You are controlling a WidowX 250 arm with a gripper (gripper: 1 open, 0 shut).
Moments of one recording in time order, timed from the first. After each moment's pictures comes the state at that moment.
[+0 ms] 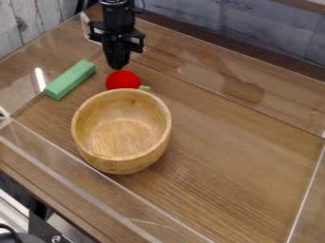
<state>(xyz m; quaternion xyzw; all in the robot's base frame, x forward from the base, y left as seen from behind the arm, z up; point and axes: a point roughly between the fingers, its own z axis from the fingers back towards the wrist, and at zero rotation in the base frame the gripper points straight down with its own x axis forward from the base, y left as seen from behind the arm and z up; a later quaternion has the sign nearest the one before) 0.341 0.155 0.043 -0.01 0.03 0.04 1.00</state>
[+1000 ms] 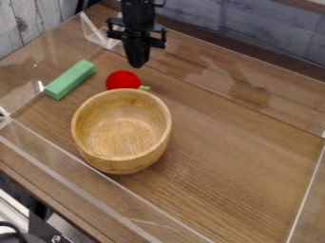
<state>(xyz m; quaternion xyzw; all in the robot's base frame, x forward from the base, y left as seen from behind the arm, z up) 0.343 0.107 0.068 -0.04 0.01 0.04 1.00</state>
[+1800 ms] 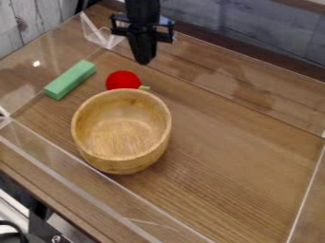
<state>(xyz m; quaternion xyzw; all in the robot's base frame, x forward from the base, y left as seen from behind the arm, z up) 0.337 0.092 0.084 -0.05 -0.01 0.05 1.00</state>
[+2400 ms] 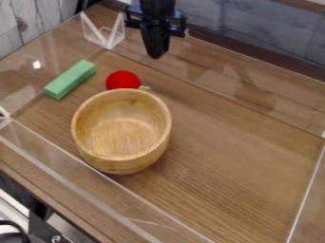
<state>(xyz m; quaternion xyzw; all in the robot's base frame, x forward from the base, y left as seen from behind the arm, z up) 0.349 0.077 0.084 -0.06 0.00 -0.01 1.00</state>
